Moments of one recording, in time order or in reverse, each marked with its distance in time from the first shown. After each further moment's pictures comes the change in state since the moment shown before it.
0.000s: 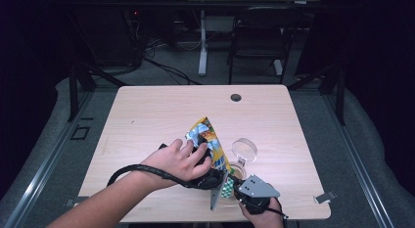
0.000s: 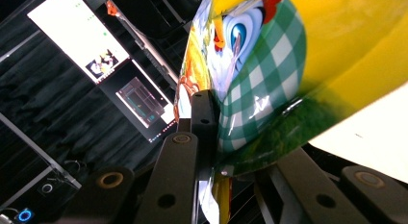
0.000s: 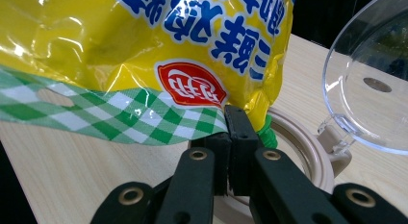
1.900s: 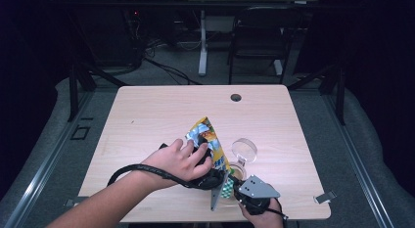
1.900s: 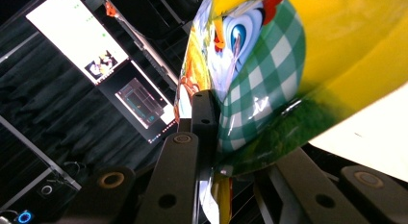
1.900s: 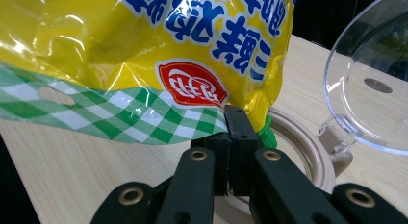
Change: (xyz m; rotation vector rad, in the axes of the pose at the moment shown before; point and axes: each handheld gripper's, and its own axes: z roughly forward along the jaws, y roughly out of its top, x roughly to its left) left arm 0.002 0.000 -0.001 -0.002 -0.006 0.002; right arm 0.001 0.000 -0.001 -0.001 -0.002 -0.004
